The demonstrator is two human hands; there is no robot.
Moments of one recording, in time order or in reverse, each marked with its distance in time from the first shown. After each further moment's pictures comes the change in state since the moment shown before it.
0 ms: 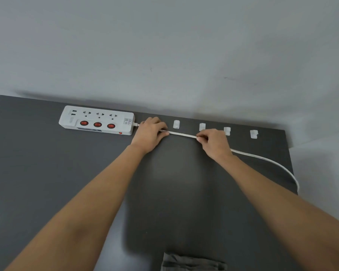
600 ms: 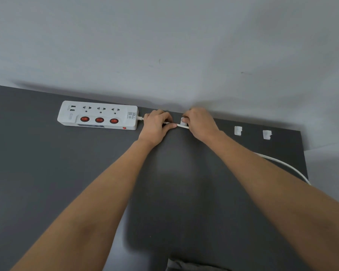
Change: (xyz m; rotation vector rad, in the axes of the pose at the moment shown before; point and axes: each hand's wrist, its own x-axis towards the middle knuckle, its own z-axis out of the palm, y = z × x) left_hand 0.020 -0.007 0.010 -0.183 0.096 -0.148; right_hand 0.067 -0.057 0.023 -0.230 -0.133 -0.208
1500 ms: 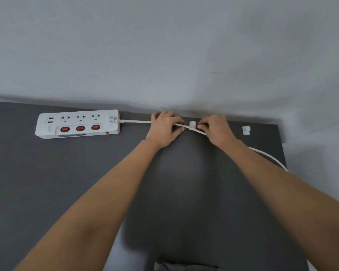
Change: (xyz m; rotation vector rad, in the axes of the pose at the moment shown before) left_hand 0.012 0.064 0.032 0.076 -0.139 0.177; right_hand -0.052 0.084 -0.029 0.077 0.104 0.140
